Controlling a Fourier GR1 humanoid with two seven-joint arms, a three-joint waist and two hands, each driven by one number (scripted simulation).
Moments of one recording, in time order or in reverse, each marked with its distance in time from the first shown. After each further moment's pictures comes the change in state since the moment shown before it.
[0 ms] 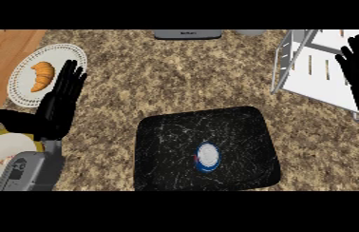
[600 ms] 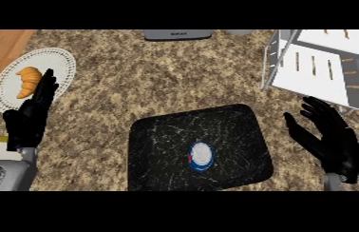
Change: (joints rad) left arm 0.060 0.152 -0.017 0.029 -0.223 0.114 0.076; right arm 0.314 0.242 0.119 -0.165 0.215 -0.425 0.030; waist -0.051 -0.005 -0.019
